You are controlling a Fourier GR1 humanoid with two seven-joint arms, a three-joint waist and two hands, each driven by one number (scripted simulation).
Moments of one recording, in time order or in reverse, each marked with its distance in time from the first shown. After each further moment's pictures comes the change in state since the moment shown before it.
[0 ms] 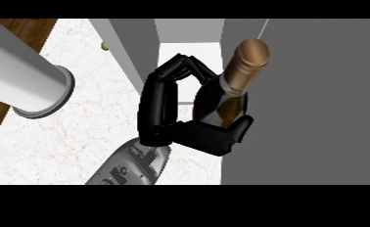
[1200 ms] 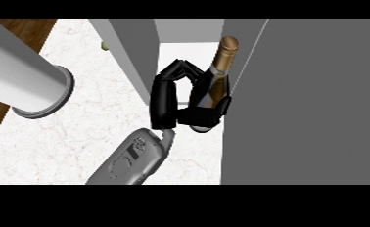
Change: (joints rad) left arm -0.003 0.000 0.006 0.344 0.207 0.037 -0.362; right arm -0.039 -0.010 -0.005 0.003 -0.013 -0.019 0.022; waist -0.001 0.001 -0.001
